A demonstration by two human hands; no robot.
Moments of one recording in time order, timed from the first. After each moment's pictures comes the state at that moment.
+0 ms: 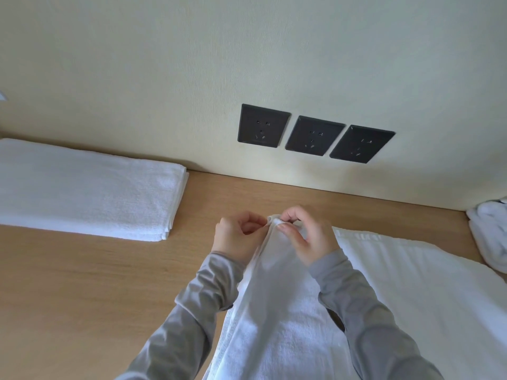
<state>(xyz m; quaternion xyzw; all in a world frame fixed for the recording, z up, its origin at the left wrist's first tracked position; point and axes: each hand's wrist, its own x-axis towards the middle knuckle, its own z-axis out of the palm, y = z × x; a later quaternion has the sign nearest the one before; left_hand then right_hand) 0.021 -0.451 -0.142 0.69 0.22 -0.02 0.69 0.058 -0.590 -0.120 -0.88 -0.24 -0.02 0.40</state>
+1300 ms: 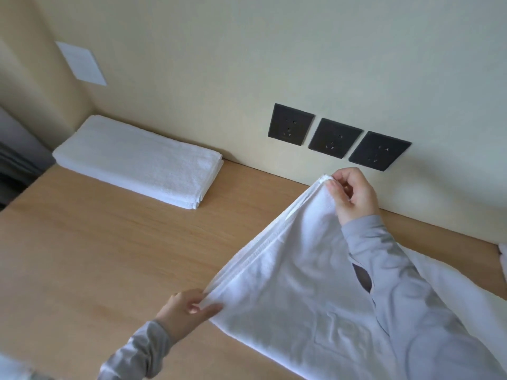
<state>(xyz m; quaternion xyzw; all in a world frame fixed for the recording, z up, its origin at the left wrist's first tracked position) -0.173 -0.422 -0.208 0.80 0.24 -0.12 0.53 0.083 -0.629 -0.090 -0.82 -0.20 -0.07 0.53</state>
